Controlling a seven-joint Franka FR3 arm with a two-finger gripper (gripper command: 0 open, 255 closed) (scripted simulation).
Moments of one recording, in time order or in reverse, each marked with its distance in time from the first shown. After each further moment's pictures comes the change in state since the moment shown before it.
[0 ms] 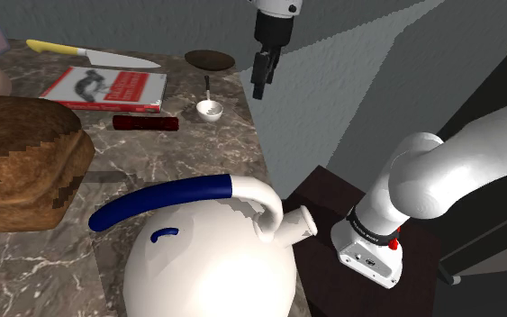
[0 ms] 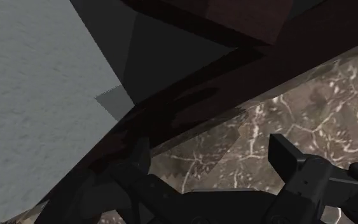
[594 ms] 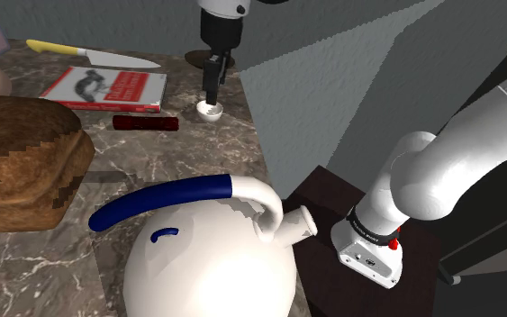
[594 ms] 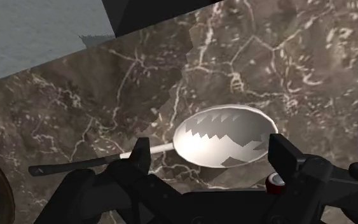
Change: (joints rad) arm 0.069 0.216 0.115 0.168 -0.040 0.125 -0.007
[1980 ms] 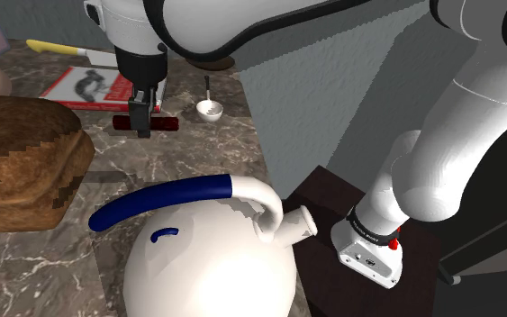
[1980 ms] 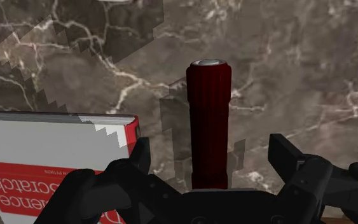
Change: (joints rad) arm 0.094 0.315 0.140 0.200 -0.169 0.177 0.047
